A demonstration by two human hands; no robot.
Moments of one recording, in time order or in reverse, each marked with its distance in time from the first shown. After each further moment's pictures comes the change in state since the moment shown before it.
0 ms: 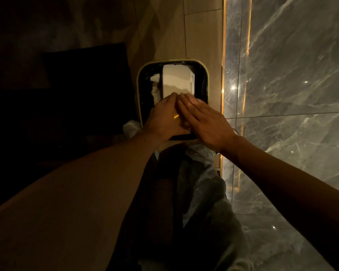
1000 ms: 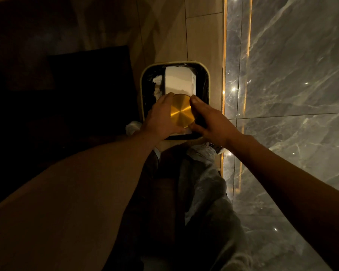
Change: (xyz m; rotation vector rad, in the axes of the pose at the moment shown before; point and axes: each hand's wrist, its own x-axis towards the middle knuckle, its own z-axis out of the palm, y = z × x) left_hand -0.005 -0.004 -0.011 0.053 -0.062 -0.115; right_hand -0.004 -0.001 -0.018 0.628 -0.108 0.375
